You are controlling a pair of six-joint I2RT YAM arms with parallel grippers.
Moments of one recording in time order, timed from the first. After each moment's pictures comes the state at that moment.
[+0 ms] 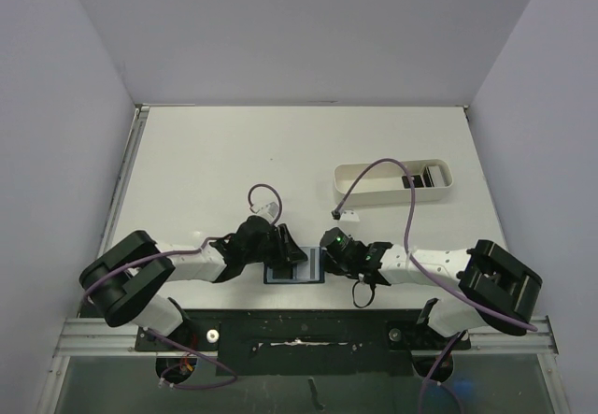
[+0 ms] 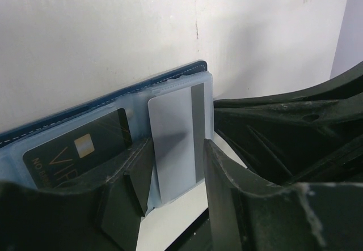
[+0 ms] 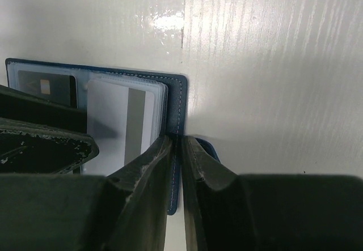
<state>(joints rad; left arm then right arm) -0.83 1.49 0.44 0.41 0.16 -1.04 0.99 1.38 0.56 -0.11 0.31 0.90</state>
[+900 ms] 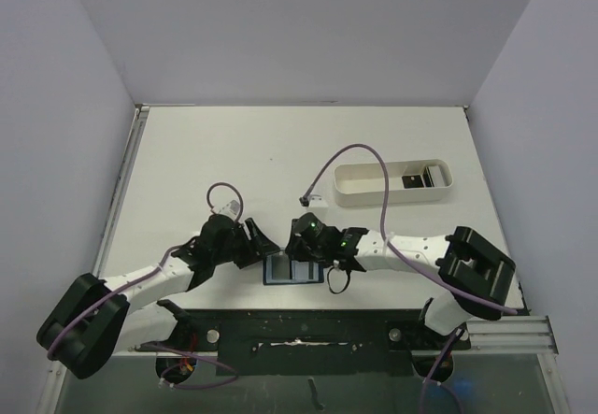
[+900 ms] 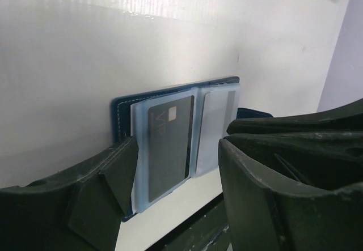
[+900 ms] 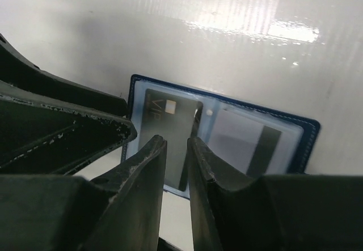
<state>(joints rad) -0.62 1.18 0.33 0.19 0.19 -1.04 1.04 1.50 0.80 -0.12 0.22 0.88</state>
